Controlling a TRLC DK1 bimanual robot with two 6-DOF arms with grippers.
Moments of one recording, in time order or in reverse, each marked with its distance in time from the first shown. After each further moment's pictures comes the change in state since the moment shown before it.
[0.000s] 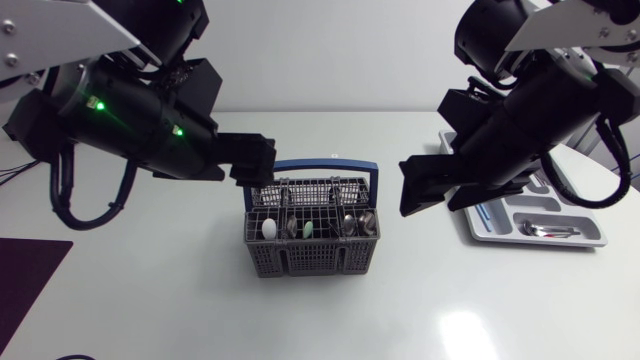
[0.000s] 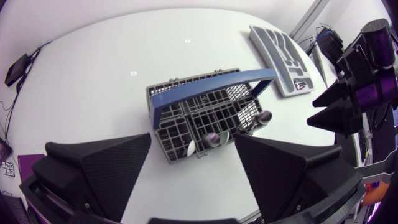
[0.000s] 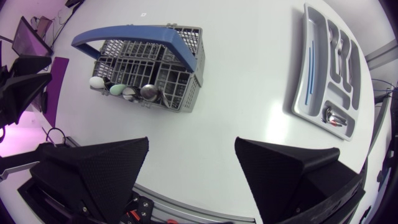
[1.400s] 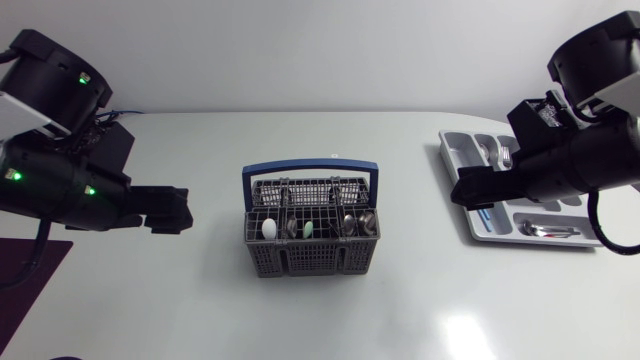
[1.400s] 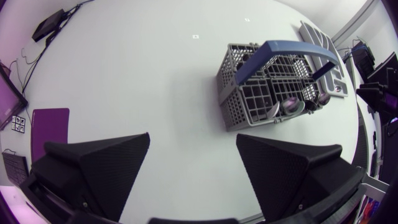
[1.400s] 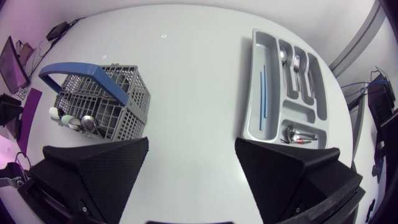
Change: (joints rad) left arm 0.274 -0.222 -0.275 -0.096 -0.003 0.078; right arm -0.231 -0.255 -0.334 0.362 0.127 -0.164
